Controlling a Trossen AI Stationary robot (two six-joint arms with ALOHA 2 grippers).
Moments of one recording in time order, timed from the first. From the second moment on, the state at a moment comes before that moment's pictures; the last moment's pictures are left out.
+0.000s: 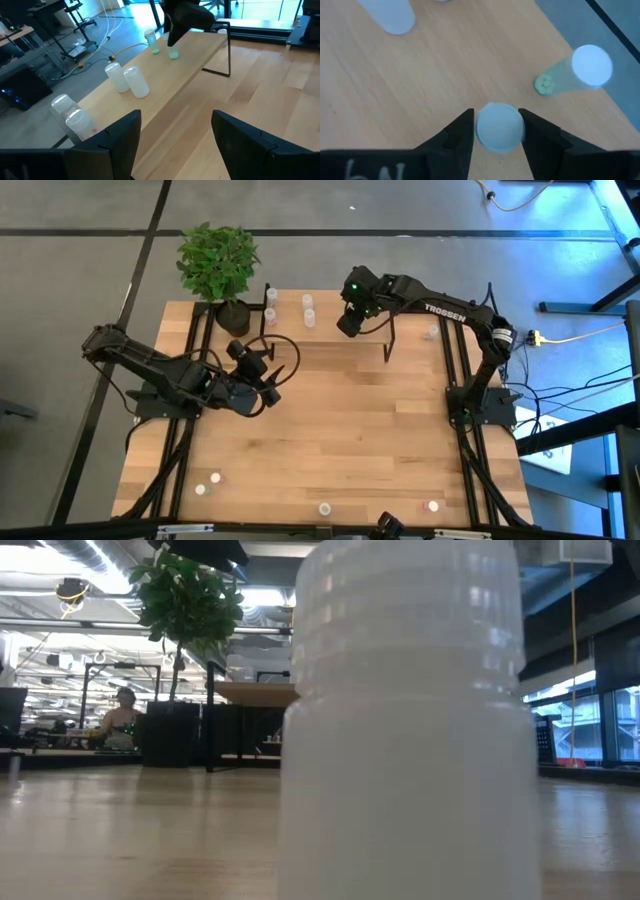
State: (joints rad) left arm -0.35 1.19 1.06 -0.64 -1.05 -0.49; right arm -0.49 1.78 1.65 -0.87 0.14 0.07
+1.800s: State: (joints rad) left arm -0.35 1.19 1.06 -0.64 -1.03 -0.48; right arm -0.39 1.73 2.04 -1.21 0.14 -0.09
